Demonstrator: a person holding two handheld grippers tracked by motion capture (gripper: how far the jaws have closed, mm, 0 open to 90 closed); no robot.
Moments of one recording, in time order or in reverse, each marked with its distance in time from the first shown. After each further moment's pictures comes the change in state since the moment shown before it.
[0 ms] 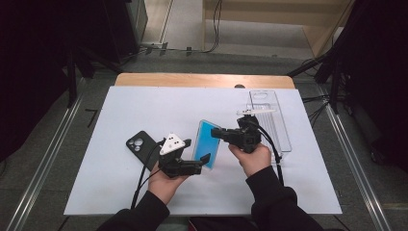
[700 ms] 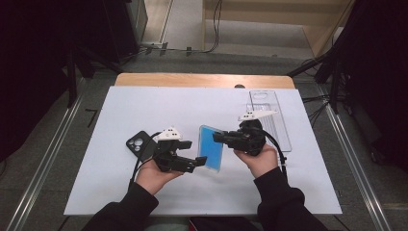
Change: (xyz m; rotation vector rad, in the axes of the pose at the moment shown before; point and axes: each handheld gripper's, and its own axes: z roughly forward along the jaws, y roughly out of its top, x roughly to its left) left arm 0.018 0.021 -0.008 0.165 -0.164 0.011; right arm 0.002 -0.004 -0.014 0.018 0.053 -0.201
